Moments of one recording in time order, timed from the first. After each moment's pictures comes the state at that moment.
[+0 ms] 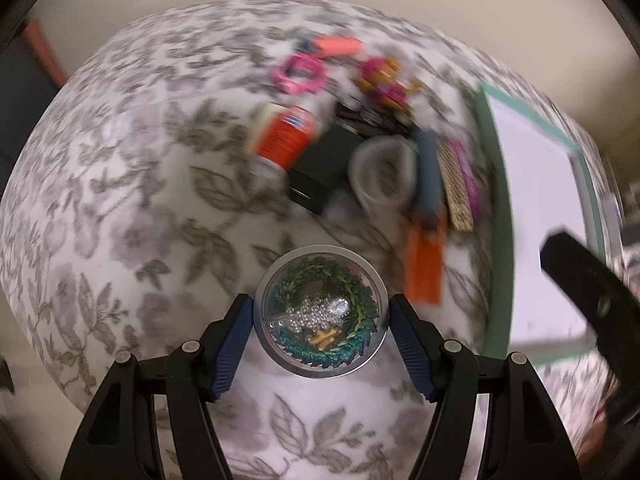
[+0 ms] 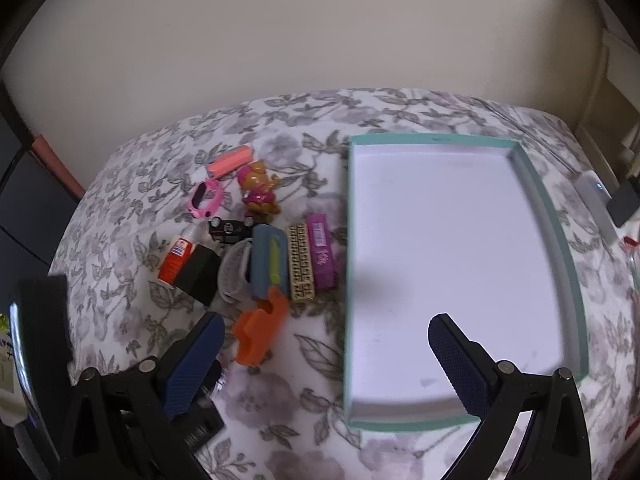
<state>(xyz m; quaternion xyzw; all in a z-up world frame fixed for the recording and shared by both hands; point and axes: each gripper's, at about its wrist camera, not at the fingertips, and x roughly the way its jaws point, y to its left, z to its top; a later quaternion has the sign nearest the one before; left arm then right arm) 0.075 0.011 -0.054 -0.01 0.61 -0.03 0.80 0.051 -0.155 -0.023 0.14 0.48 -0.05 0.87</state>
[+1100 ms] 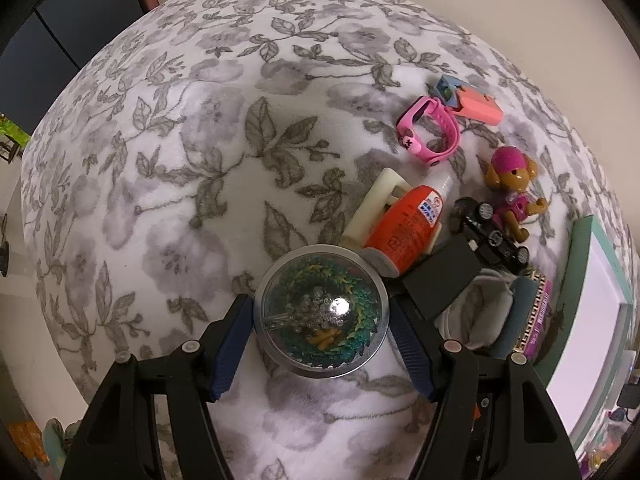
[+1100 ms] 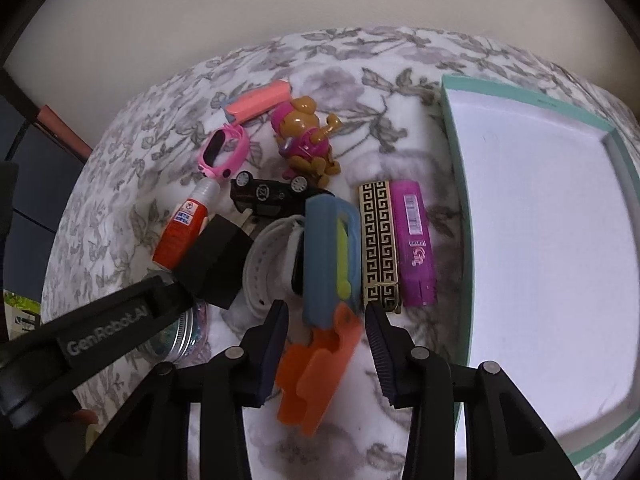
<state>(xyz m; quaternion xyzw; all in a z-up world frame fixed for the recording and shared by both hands) 0.135 0.042 -0.072 -0.10 0.62 0.13 0.77 0.120 -0.115 -0.086 0.14 0.54 0.02 0.83</state>
